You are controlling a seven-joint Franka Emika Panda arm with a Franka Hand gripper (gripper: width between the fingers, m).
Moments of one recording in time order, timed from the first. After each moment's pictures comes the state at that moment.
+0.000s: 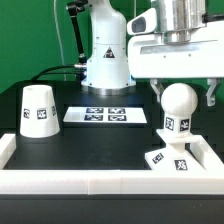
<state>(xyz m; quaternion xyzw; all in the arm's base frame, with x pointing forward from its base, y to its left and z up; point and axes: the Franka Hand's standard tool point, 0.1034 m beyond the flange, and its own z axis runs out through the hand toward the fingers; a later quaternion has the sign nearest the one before) 0.578 0.106 0.114 -0.94 0.33 -0.03 0.07</state>
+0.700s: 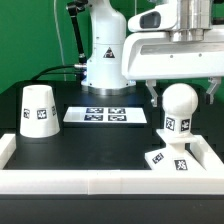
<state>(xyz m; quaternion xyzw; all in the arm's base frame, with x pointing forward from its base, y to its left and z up) 0.580 0.102 0.114 -1.00 -0.04 -0.06 0.02</state>
